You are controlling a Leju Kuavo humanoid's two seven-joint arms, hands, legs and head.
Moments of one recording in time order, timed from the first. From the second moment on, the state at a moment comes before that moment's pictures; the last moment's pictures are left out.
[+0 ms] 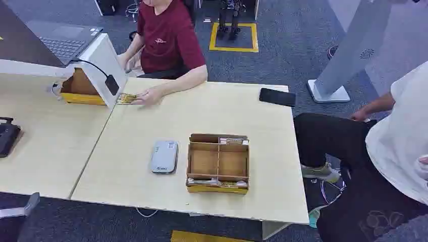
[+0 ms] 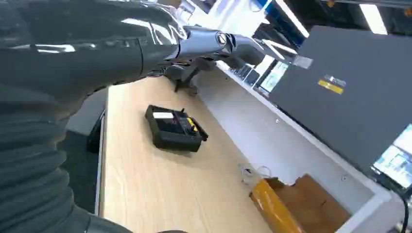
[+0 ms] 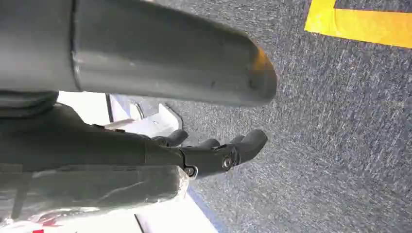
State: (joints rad) left arm 0.23 -0.03 0.67 -1.73 -0.68 0.22 -0.65; right arm -0.04 0.06 -0.33 -0.21 0.86 -0.31 0.20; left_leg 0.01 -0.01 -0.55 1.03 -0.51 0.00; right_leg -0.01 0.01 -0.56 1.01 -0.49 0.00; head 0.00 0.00
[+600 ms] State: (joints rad) left arm 0.22 0.20 0.35 -1.72 -1.13 0.46 -0.49; right arm -0.04 0.07 -0.36 -0.21 0.94 -0.31 0.19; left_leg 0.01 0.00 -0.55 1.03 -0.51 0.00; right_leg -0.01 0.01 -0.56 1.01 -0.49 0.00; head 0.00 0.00
